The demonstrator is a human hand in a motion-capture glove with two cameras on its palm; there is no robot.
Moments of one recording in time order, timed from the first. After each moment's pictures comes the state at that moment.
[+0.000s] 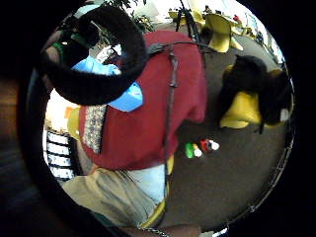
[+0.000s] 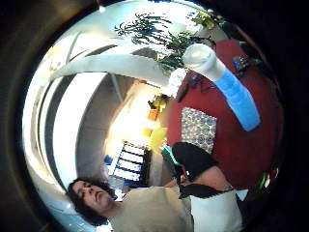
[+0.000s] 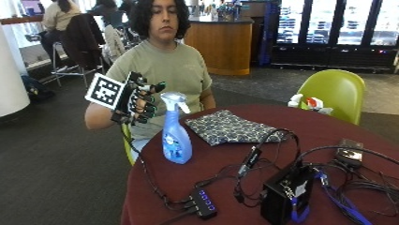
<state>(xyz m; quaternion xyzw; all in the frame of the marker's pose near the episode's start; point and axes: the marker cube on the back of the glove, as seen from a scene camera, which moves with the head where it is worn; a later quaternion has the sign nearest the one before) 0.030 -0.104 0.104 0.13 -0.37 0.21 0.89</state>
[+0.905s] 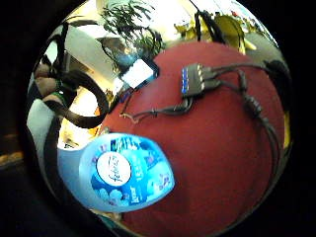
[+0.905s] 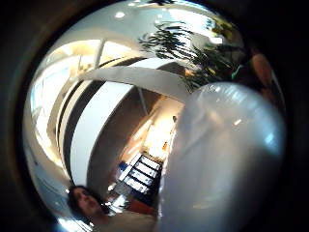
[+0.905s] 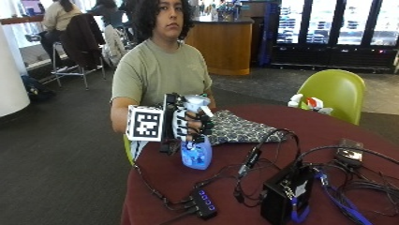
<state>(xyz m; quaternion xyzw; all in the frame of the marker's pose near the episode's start) 0.036 -0.266 0.182 0.19 -0.49 0.21 0.83</state>
